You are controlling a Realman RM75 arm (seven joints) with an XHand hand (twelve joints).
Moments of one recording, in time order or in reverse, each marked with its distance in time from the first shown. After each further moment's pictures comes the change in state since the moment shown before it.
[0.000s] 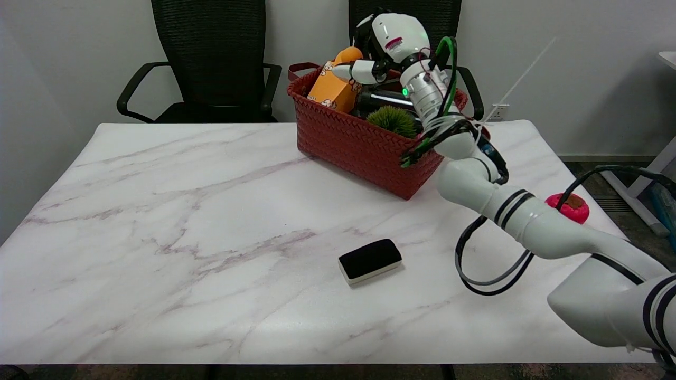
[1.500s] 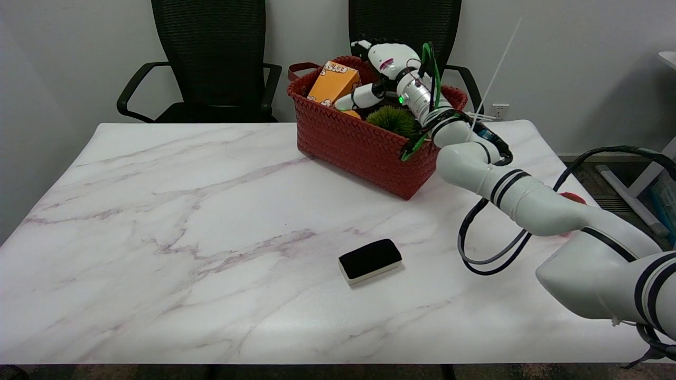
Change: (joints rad) arm 0.133 -0.022 -0.029 -0.233 -0.070 -0.234 0.034
